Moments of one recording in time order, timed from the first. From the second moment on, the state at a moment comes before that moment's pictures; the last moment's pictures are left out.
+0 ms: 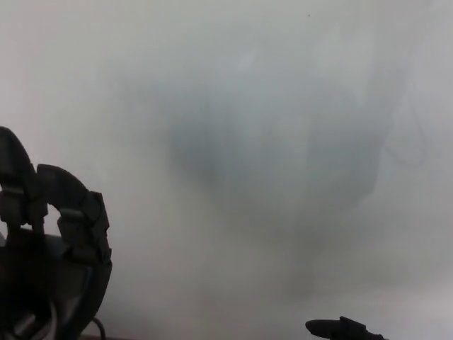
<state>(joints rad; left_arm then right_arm) 0.26 0.06 0.22 -0.30 -1.78 0.48 -0.47 -0.07 -0.13 0.11 1.13 -0.23 -0.77 -0.13</state>
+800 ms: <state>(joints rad) 0.24 0.22 0.07 0.20 -1.42 0.27 -0.52 -0.07 -0.12 0.11 1.13 -0.23 -0.77 -0.13</state>
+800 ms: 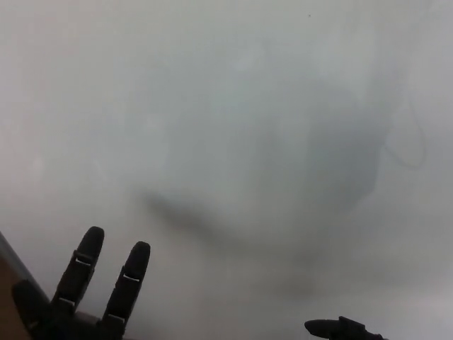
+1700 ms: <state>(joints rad) 0.18 0.34 -0.21 0.75 -0.98 -0.05 -0.47 -0.07 -0.06 0.02 1.13 -0.16 -0.75 -0.02</state>
